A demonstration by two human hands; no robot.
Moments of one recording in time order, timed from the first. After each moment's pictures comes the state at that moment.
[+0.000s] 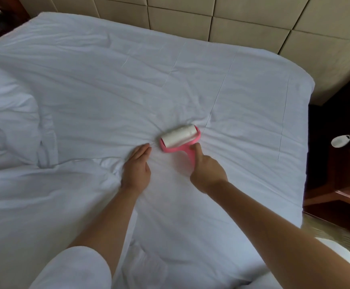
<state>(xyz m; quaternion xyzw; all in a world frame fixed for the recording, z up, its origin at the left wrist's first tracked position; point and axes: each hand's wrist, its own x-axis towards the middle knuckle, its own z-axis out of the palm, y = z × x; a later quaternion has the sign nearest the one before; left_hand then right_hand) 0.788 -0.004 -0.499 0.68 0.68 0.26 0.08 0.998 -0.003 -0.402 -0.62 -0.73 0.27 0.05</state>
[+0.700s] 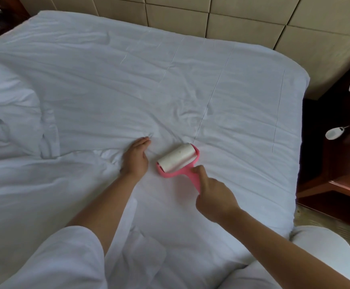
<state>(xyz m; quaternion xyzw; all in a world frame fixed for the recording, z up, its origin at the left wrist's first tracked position) 0.789 0.002 -0.495 0.67 0.68 0.28 0.11 1.026 -0.083 -0.398 -0.58 -0.76 0.28 0.03</state>
